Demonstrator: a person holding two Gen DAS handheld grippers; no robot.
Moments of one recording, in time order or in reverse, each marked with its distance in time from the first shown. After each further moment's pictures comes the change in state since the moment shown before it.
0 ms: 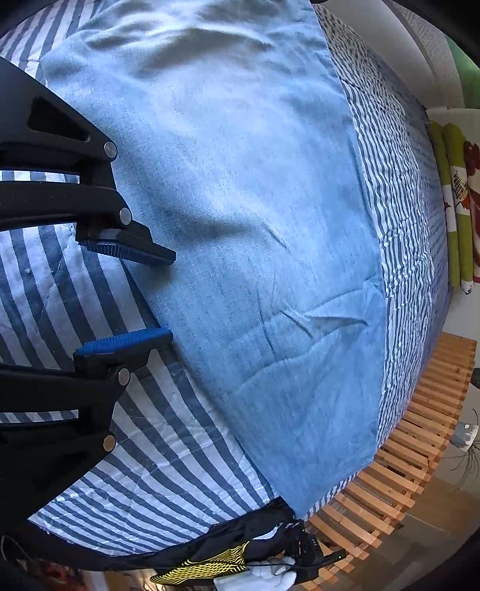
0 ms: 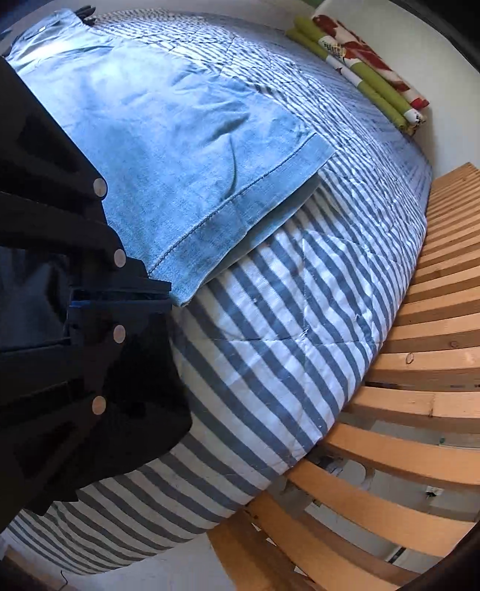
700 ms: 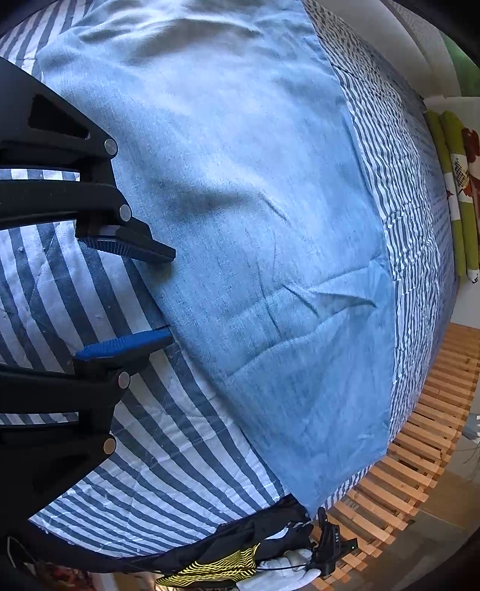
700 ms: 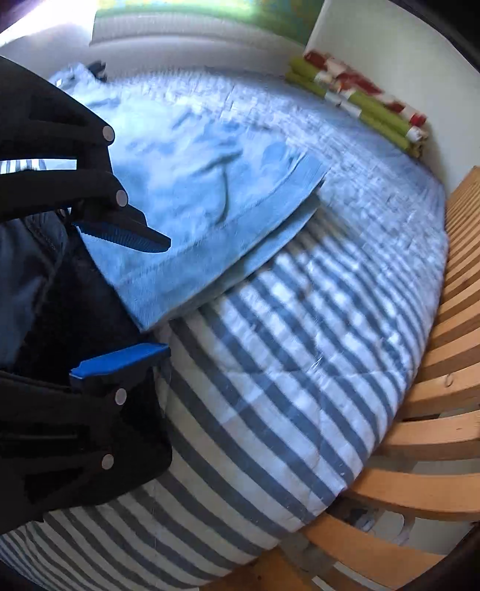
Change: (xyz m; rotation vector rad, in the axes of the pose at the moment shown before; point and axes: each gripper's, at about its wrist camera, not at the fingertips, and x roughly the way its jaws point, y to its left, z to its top) left arm 0.009 -0.015 0.005 0.032 0.028 0.000; right arm 0.030 -0.015 0.014 0.055 0.177 0.232
